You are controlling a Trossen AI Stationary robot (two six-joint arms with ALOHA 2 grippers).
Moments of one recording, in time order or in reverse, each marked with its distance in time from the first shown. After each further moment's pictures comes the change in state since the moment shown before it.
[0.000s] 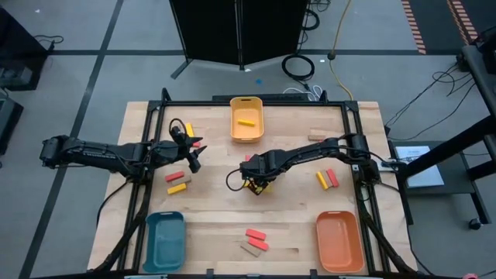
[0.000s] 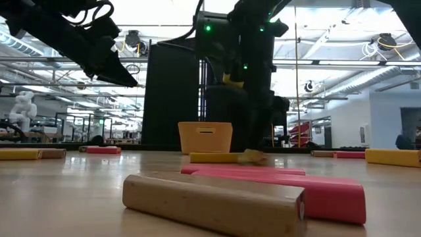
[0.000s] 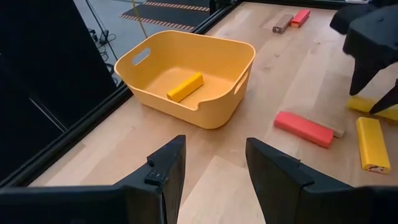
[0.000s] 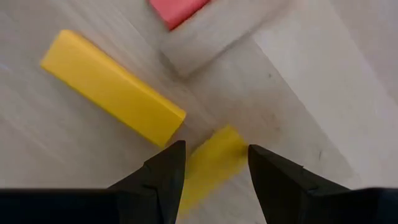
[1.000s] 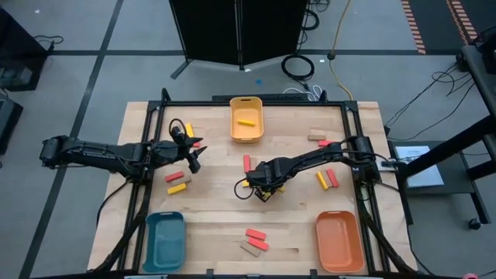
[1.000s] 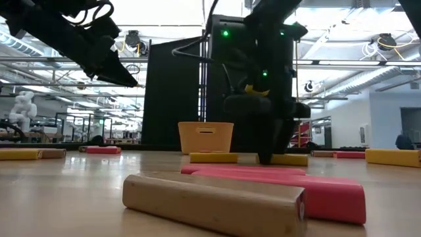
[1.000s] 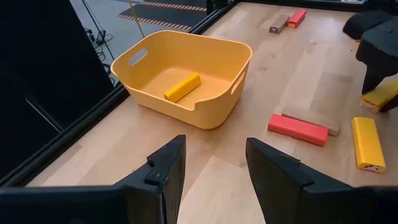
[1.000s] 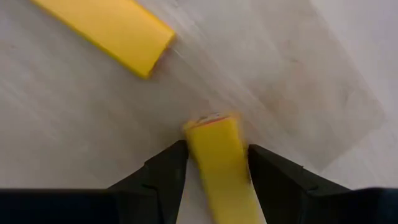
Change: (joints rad) left arm 0.000 0.000 0.000 0.002 0.012 0.000; right arm 0.057 -0.019 -0.150 0.073 -0.058 0.067
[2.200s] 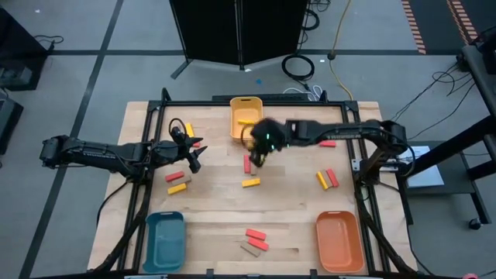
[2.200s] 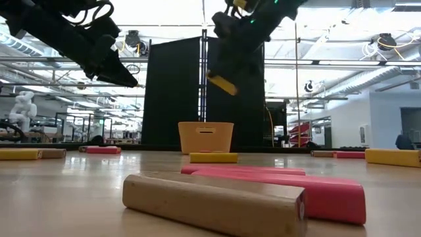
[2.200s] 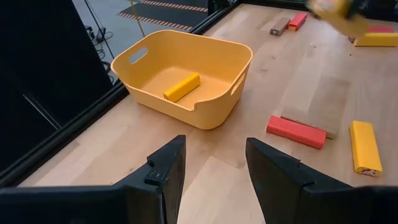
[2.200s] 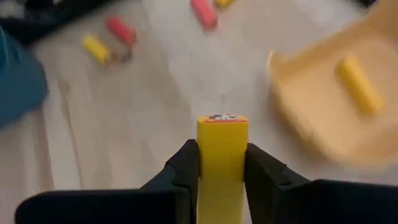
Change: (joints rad) left arm 0.000 0.000 0.000 0.001 -0.001 -0.026; right arm -0.283 -0.350 -0.026 0.425 -0.058 -0.495
